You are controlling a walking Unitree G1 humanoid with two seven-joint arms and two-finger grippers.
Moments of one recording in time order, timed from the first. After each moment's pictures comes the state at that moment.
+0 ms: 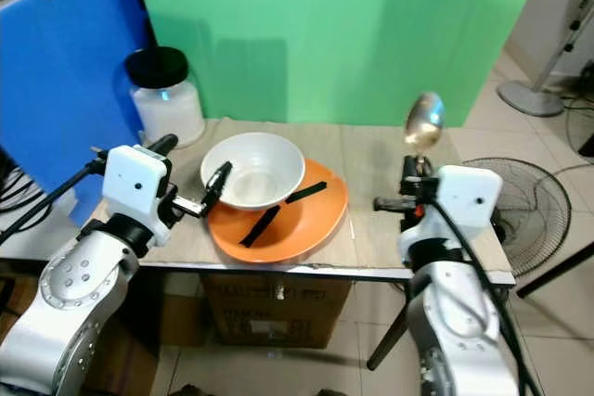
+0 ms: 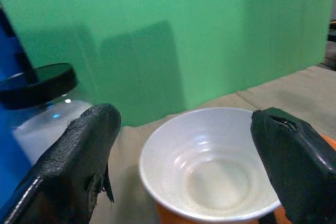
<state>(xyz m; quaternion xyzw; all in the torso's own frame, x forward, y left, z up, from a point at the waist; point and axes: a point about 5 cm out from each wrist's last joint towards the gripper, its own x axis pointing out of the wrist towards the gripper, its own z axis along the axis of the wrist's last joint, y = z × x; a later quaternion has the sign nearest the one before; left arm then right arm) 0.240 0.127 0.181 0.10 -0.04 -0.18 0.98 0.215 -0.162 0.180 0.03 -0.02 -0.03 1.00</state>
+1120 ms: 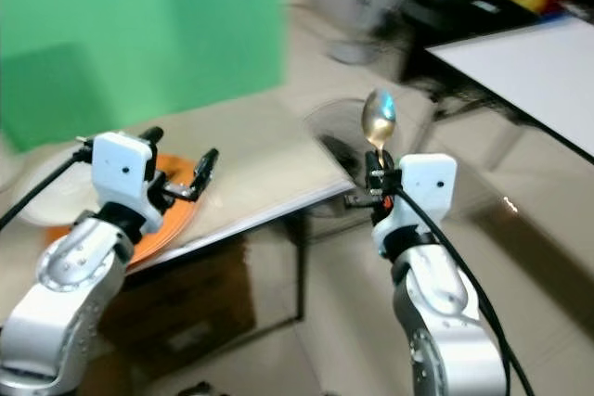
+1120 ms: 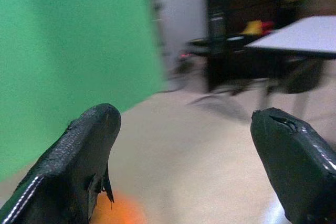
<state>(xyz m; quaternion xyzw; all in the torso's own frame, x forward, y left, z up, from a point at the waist) 0.253 0.132 0.182 0.07 -0.03 -0.15 0.99 0.230 -0.154 0.177 0.02 0.00 0.04 1.00</state>
